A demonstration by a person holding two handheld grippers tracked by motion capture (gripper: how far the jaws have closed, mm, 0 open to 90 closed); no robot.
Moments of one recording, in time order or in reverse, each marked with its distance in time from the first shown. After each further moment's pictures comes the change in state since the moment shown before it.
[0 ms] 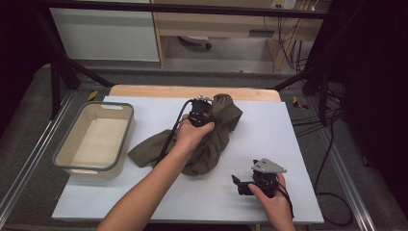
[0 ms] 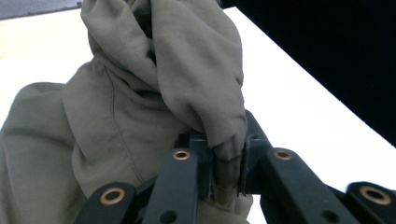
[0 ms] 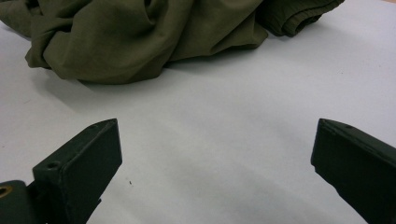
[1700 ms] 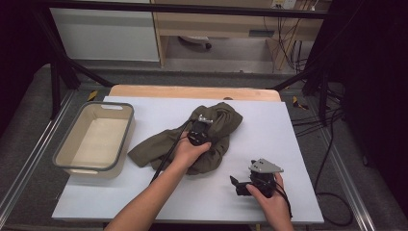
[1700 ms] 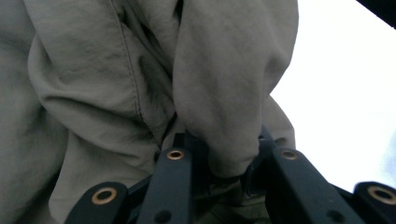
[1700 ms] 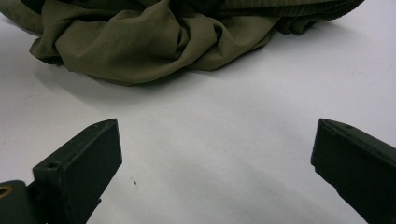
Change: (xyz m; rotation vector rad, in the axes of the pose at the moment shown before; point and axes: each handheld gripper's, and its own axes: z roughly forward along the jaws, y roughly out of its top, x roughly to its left) left arm 0.012 -0.063 0.032 0.112 0.026 0.054; right arm 0.004 0.000 0.004 0.018 0.006 -0.014
